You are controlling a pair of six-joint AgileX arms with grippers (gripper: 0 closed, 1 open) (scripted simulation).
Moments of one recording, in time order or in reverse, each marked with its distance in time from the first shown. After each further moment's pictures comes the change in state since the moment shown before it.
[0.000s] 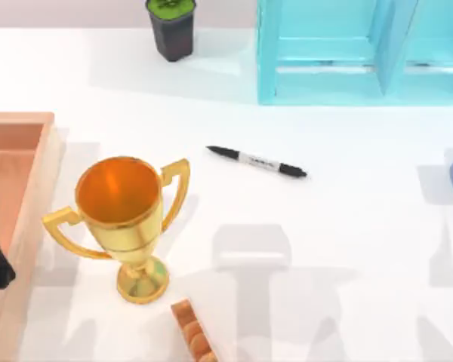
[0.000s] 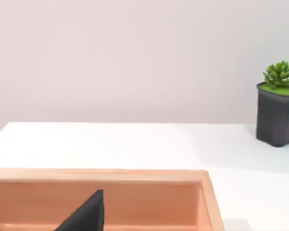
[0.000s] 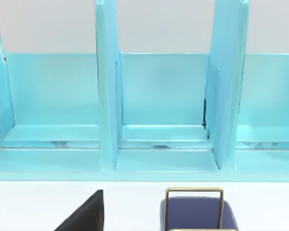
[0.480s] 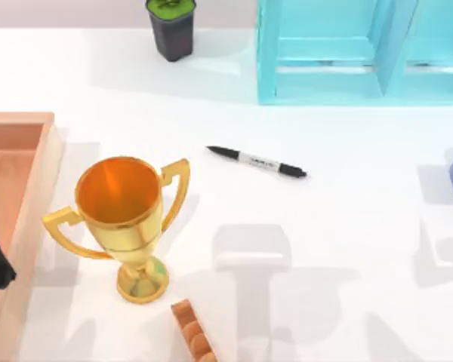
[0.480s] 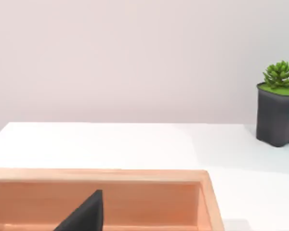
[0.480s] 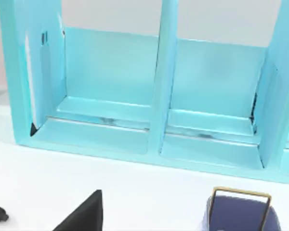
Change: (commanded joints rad) left arm 0.000 0.000 0.000 0.000 0.000 0.000; right arm 0.092 0.161 0.160 -0.090 -0.046 -0.069
